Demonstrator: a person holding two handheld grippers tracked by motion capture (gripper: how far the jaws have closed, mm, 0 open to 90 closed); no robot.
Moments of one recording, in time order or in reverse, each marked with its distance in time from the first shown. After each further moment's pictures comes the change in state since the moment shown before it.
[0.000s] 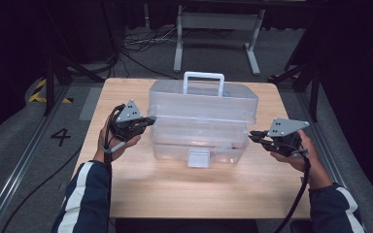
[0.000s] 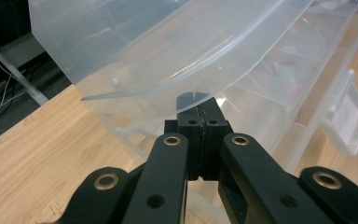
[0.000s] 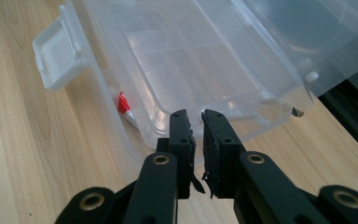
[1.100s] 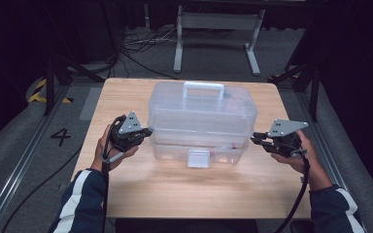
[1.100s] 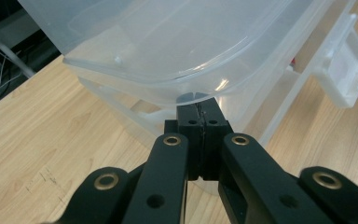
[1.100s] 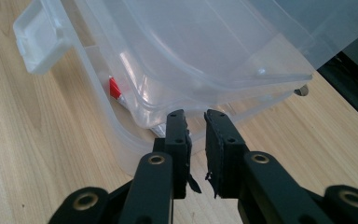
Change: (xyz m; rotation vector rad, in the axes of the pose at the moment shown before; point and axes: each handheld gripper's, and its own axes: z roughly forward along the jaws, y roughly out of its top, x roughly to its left) left arm -0.014 -0.024 0.001 0.099 -0.001 0.023; right arm -0.004 -0.015 0.007 0.036 -0.002 0.054
